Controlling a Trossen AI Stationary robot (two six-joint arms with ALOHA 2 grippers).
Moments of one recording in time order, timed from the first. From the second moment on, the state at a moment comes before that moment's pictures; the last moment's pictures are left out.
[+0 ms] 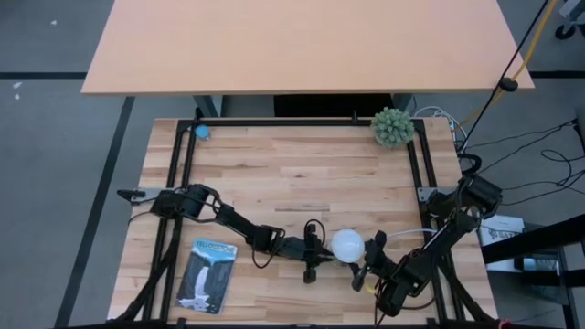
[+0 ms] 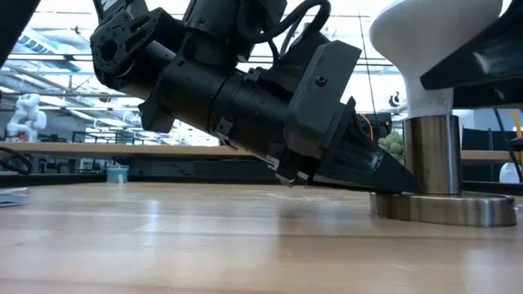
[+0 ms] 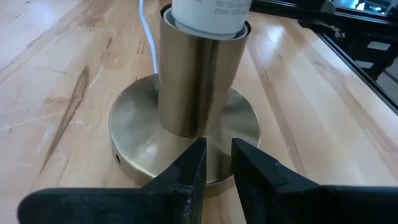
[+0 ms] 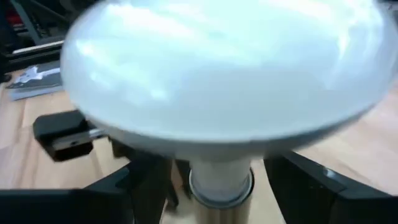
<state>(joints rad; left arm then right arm) -0.32 2.27 1.17 0.68 -0.16 -0.28 0.91 1.77 0.88 -0.30 1.22 1.31</state>
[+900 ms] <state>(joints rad) -0.26 2.27 1.17 0.59 -0.10 -0.28 0.85 1.75 0.88 -0.26 1.06 1.09</state>
